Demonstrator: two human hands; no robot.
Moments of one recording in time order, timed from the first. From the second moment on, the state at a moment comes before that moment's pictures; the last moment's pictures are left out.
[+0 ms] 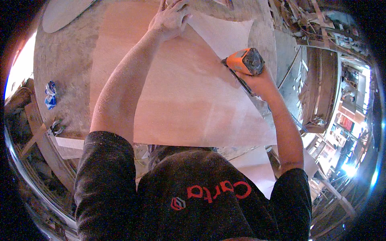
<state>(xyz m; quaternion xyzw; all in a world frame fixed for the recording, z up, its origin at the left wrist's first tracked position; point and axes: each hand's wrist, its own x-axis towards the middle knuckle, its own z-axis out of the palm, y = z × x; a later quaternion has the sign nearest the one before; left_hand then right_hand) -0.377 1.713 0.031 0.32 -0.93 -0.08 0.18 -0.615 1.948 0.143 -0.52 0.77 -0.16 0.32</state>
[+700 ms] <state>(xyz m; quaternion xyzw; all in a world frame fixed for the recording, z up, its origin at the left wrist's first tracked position) -0.382 1.710 0.014 0.34 -0.88 -0.18 0.28 -0.588 1.883 0.147 -0.56 0.75 -0.15 0.31</state>
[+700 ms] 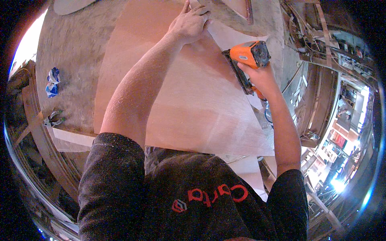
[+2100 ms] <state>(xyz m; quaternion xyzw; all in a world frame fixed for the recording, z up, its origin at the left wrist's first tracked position) -0.382 1.706 0.018 0.34 -0.86 -0.27 0.28 -0.568 1.828 0.131 -0.62 0.70 -0.18 0.31</state>
